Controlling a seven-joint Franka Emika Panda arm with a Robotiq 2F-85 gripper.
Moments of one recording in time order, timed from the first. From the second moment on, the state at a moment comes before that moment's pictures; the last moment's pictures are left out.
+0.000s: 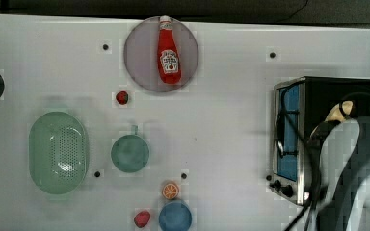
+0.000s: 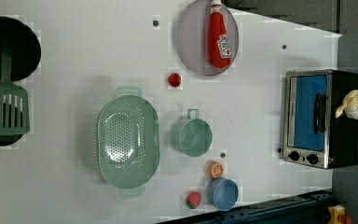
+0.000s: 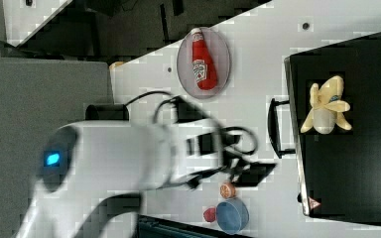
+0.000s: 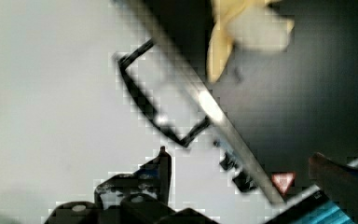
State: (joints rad) arm -0.08 0.06 -0.52 -1.82 -0.03 0.19 -0.75
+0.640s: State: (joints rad) arm -0.03 -0.36 -0.11 -1.86 -0.10 0.09 -0.26
